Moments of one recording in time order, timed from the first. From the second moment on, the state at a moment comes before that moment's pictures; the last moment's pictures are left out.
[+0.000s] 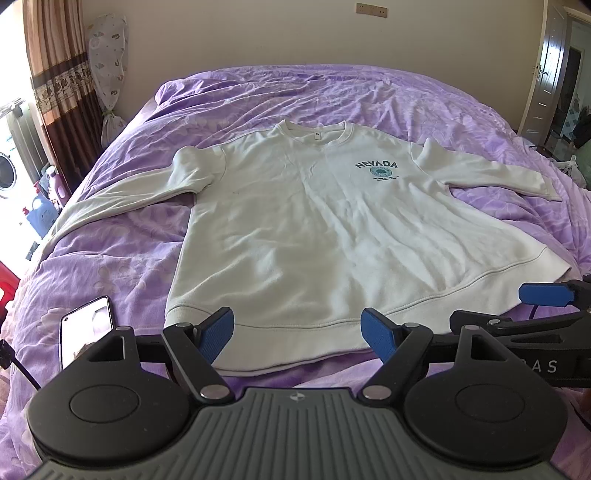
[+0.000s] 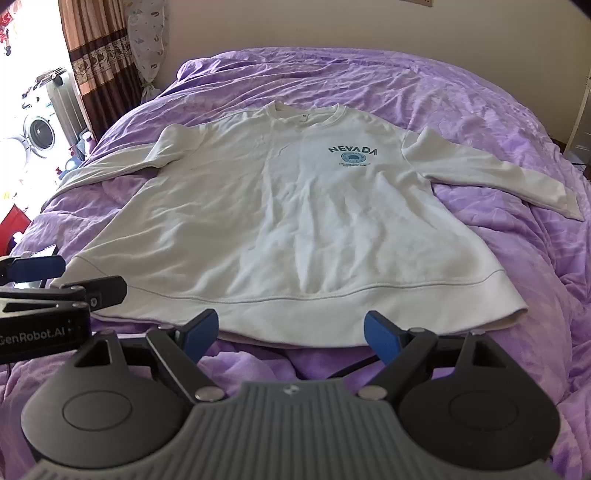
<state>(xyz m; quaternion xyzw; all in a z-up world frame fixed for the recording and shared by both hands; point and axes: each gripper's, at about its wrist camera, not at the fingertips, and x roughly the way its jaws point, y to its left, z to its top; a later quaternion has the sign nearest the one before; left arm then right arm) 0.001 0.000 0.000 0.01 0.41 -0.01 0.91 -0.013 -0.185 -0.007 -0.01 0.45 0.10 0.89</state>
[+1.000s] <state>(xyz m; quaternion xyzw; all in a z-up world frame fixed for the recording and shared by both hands) -0.003 0.000 -0.007 0.01 0.41 -0.01 0.91 -0.012 -0.184 -0.007 -0.01 0.45 0.11 0.89</state>
